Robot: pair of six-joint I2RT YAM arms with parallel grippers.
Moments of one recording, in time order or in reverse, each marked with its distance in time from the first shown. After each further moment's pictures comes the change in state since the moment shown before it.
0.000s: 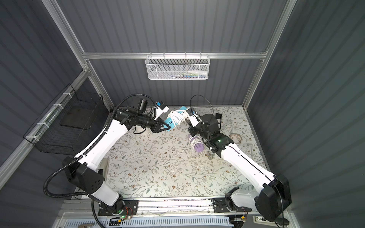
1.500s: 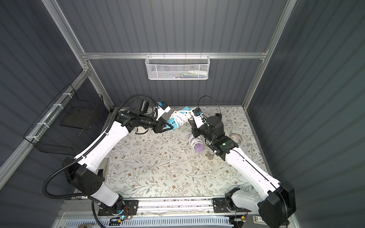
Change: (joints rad) left arm -0.015 -0.019 -0.039 0.081 0.023 -0.063; right arm -0.006 -0.082 -0.059 0.013 -0.017 0.115
